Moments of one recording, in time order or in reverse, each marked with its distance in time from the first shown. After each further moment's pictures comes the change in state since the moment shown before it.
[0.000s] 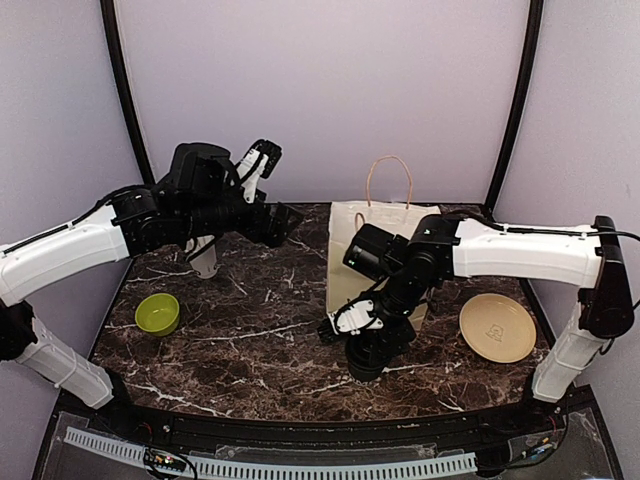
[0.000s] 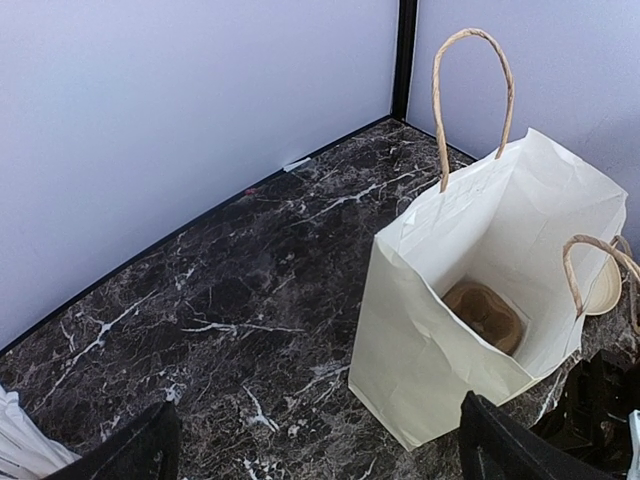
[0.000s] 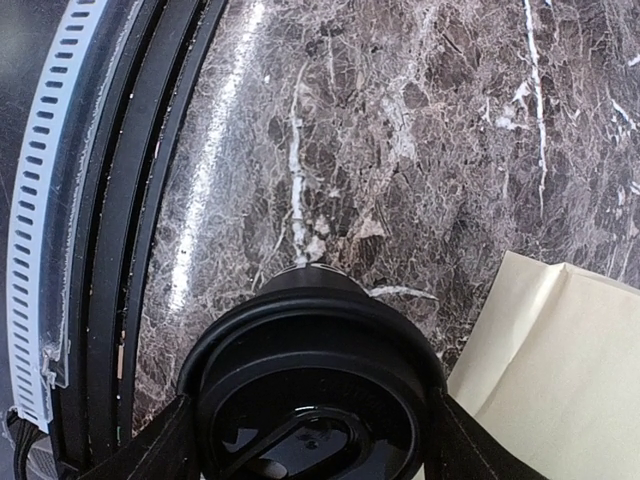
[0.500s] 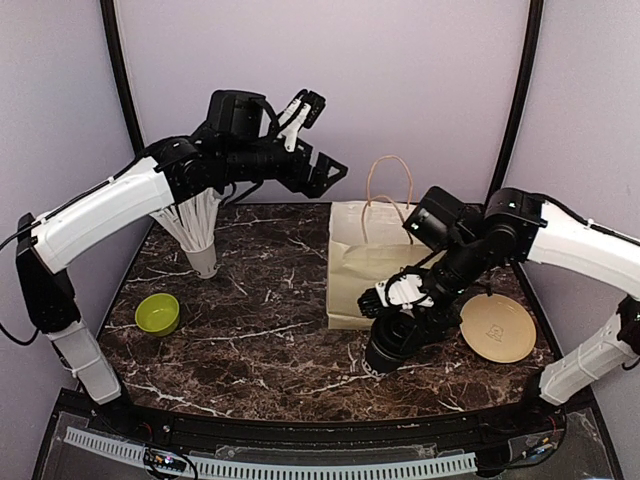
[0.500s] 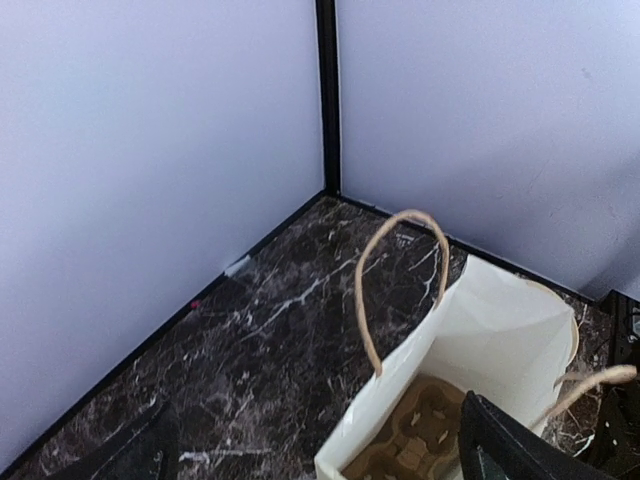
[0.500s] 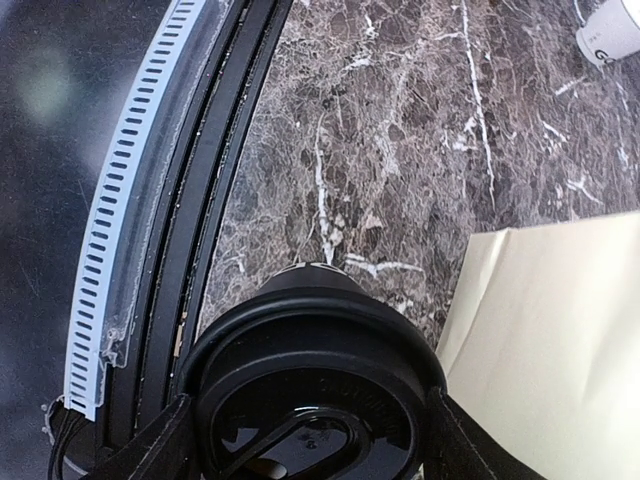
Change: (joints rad) left arm 0.027 0.296 0.456 -0.058 0.199 0.111; right arm -0.062 -0.278 -0.023 -0.108 -0.109 0.001
